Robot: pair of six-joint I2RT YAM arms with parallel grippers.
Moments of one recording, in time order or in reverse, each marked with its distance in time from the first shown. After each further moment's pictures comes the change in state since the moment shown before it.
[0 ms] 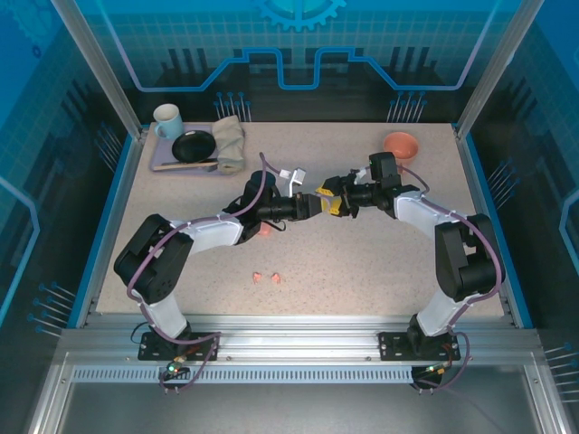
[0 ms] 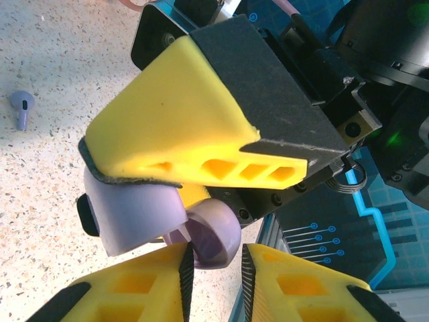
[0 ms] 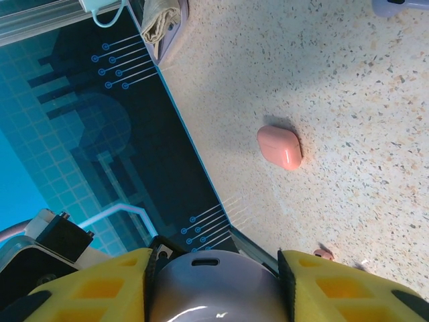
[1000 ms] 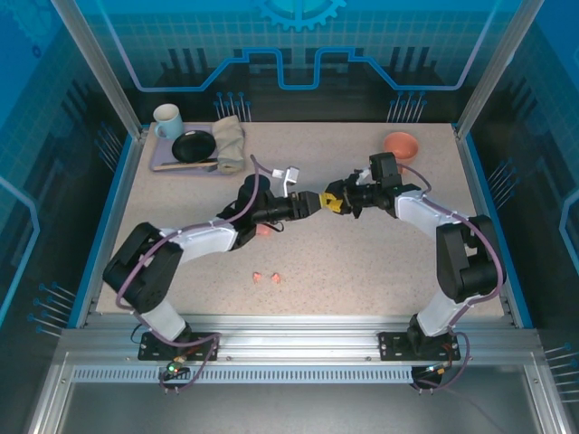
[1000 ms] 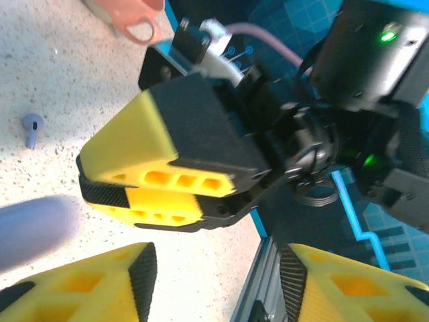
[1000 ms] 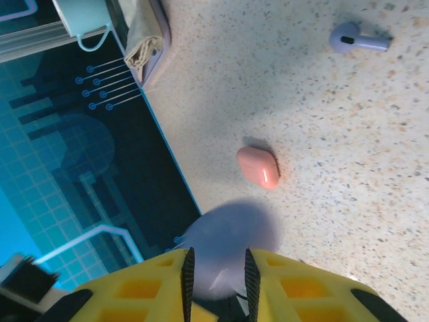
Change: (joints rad) left arm -0.007 -0.111 -0.069 0.029 -0.115 -0.032; right arm -0.003 -0.012 0.004 -0.078 0.091 -0.060
